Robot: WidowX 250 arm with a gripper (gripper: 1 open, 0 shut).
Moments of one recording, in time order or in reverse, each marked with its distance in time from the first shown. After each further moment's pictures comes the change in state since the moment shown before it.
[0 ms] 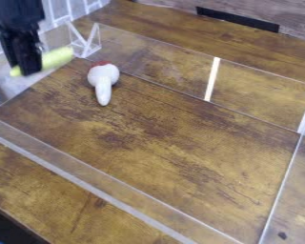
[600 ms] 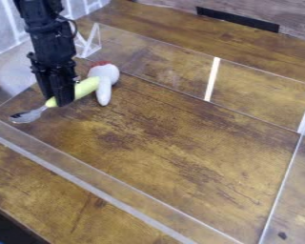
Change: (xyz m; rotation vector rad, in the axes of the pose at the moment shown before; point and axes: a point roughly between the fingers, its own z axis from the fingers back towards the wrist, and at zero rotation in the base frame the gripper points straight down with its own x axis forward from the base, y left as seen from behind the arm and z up) arm 0.026 -0.007 -0.040 -0.045 -0.036 0.086
